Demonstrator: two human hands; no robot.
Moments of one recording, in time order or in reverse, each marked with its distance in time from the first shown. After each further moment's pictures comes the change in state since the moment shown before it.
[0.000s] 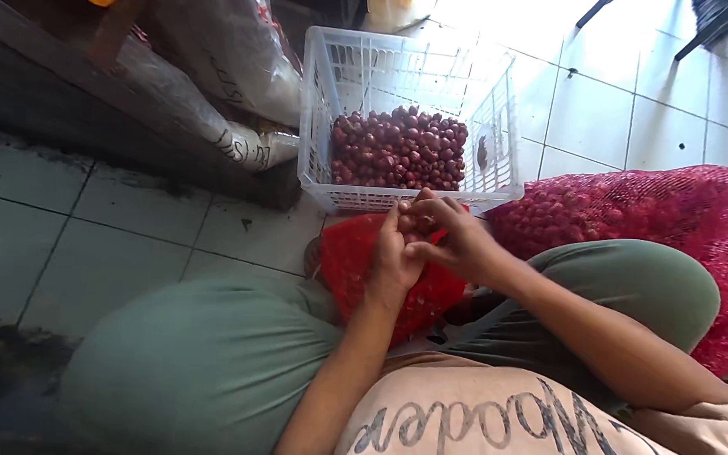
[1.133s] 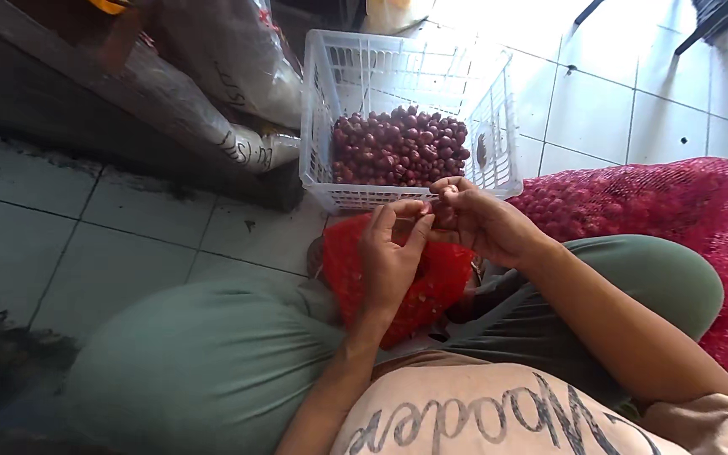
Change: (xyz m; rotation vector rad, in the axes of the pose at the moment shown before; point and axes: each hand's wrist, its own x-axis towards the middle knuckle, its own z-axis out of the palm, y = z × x) left_hand -0.031 0.012 -0.006 1.170 -0.051 0.787; right_hand 0.003 -0.009 -0.027 1.184 -0.097 0.436
